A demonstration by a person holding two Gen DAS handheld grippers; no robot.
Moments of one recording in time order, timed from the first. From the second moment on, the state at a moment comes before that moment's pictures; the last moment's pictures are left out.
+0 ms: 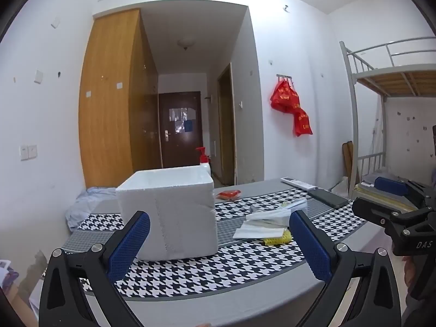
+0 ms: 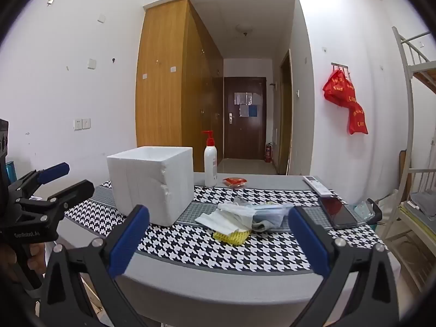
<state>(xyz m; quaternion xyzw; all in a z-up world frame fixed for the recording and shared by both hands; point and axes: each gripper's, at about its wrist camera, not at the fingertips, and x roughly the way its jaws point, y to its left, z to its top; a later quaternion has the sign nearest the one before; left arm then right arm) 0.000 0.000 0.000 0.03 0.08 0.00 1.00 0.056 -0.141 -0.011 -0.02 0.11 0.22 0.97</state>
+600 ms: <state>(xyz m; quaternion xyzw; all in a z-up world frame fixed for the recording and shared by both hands) 0.002 -0.001 0.001 0.02 0.09 0.00 1.00 0.056 -0.143 -0.010 -0.02 0.11 0.21 0.97</state>
